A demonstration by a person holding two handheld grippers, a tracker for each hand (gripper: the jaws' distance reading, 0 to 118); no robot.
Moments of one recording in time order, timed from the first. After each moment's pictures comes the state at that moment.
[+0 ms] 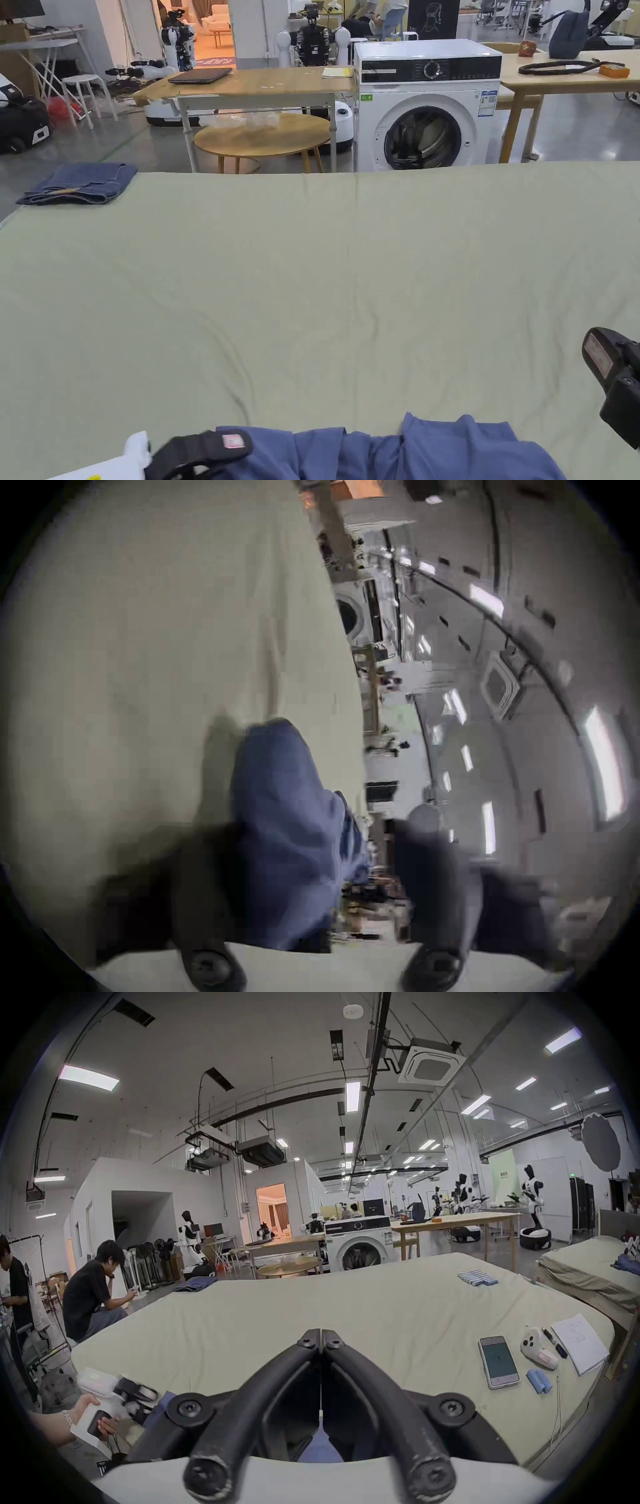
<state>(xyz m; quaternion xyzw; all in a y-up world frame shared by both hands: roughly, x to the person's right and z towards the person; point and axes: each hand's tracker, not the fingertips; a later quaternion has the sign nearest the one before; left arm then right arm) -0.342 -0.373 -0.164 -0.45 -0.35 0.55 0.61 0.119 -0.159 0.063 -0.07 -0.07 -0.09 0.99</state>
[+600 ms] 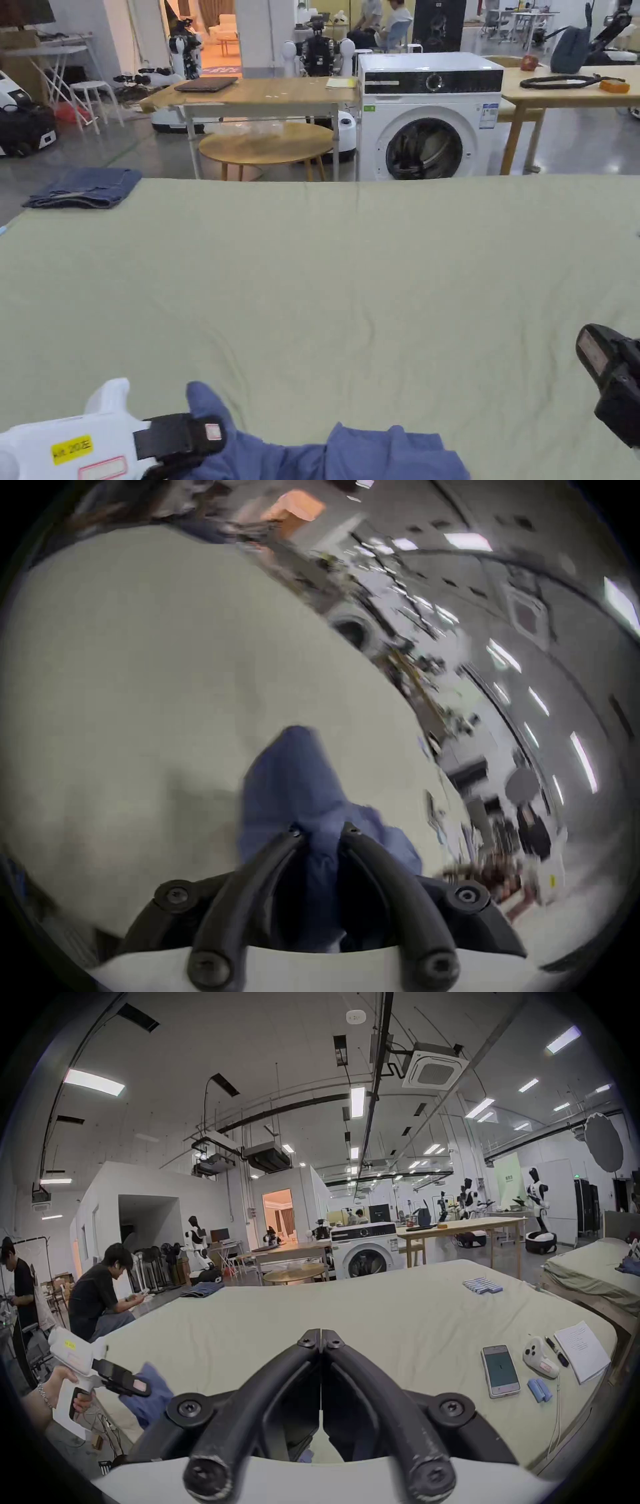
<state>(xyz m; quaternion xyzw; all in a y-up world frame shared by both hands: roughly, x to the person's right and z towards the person) -0.287 -0.219 -0.116 -0.41 -0.30 0.27 0.81 0.123 -0.145 0.070 -0.05 -0.05 -0.09 0.99</state>
